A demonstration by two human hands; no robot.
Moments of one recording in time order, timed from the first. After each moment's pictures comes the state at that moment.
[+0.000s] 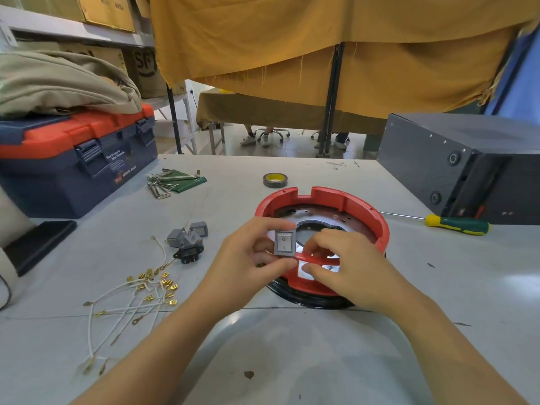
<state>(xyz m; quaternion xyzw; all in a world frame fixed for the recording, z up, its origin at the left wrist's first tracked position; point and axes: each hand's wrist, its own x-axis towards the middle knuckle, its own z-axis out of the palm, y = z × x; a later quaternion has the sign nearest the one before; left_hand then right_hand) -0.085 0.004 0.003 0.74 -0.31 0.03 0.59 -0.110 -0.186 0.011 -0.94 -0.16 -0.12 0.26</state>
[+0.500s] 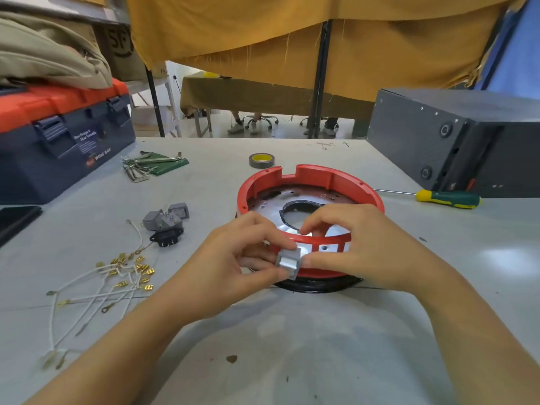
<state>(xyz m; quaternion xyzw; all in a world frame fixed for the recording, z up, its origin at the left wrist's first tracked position) -0.096 0.010 -0.005 0.75 -0.40 -0.02 0.52 -0.123 -0.201 0.018 -0.94 -0.16 -0.09 0.30</state>
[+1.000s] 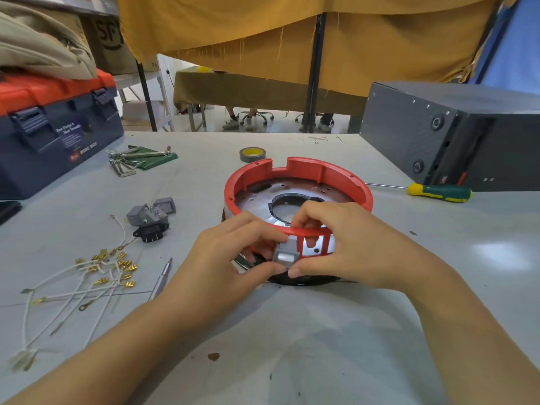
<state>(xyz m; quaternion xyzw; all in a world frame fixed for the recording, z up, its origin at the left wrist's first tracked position) -0.105 -0.005 -0.013 0.80 -0.41 0.16 0.40 -0.125 -0.205 0.016 -0.95 -0.17 -0.05 0.26</state>
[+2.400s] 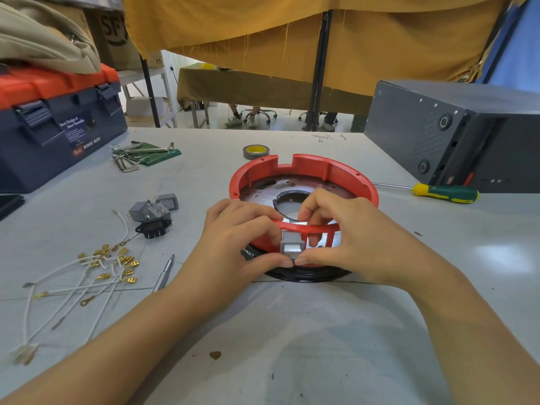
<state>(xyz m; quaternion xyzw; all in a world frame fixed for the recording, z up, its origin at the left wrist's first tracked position) -0.091 -0.010 -0.020 0.84 -0.38 0.20 0.31 -0.118 -0.207 0.010 -0.95 -0.15 -0.07 0.28</state>
